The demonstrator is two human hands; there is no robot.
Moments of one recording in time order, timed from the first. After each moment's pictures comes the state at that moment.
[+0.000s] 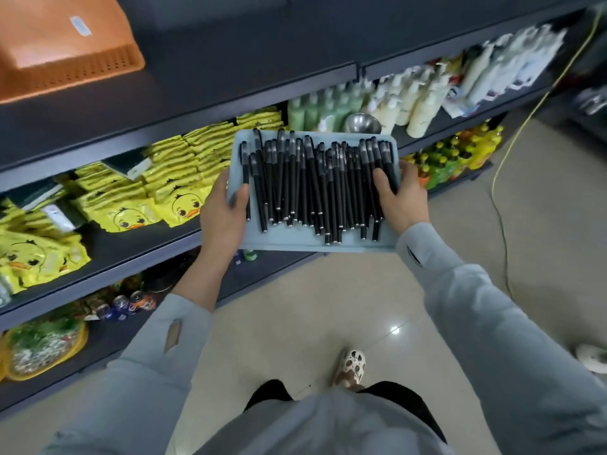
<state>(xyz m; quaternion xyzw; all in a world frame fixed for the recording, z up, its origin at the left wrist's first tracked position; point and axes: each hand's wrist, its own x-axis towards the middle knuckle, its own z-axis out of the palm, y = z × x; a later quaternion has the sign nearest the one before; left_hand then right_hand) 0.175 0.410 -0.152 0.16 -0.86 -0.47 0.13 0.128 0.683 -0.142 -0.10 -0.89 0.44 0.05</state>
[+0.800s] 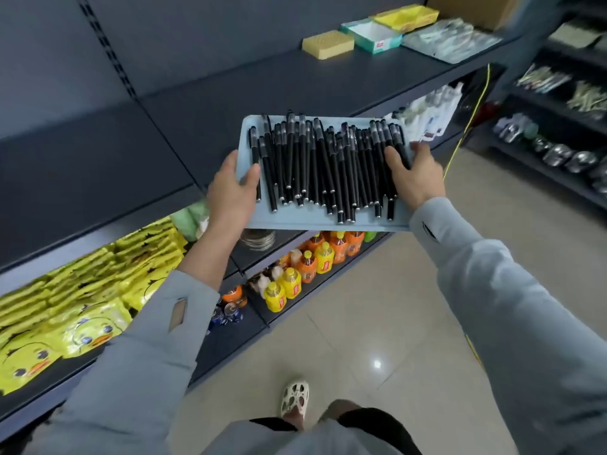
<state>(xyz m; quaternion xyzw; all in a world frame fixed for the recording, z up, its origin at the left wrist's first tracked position) -0.171 0.678 -0.103 0.07 -0.88 -0.46 0.11 -0.162 0.956 -0.076 -0.17 -0.89 0.40 0.12</state>
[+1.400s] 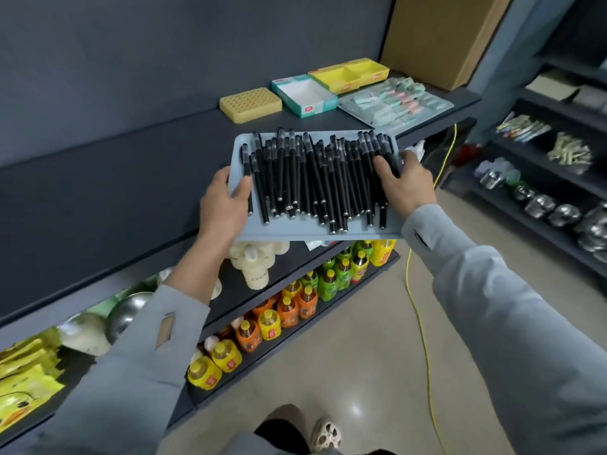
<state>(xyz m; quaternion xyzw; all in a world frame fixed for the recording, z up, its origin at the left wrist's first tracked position) -0.381 0.911 -0.085 0.10 -0.83 -0.53 0.11 -0.389 1.184 -0.047 -0.13 -0.91 0.37 0.11</state>
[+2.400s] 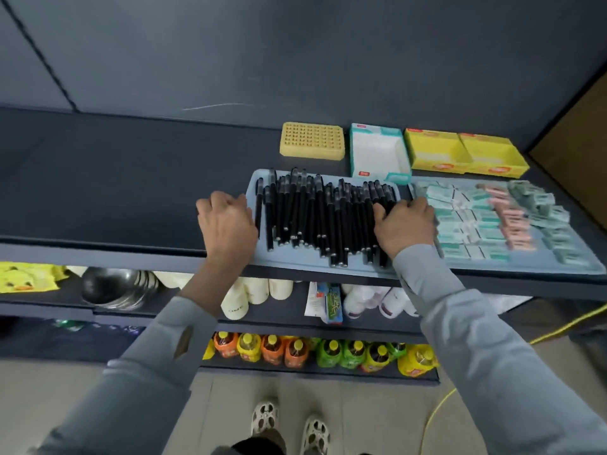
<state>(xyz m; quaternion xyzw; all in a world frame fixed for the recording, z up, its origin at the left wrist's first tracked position) -0.502 0.980 -0.130 0.36 -0.91 -0.04 0.19 -0.655 1.202 -0.091 0.14 -0.99 0.09 0.04</state>
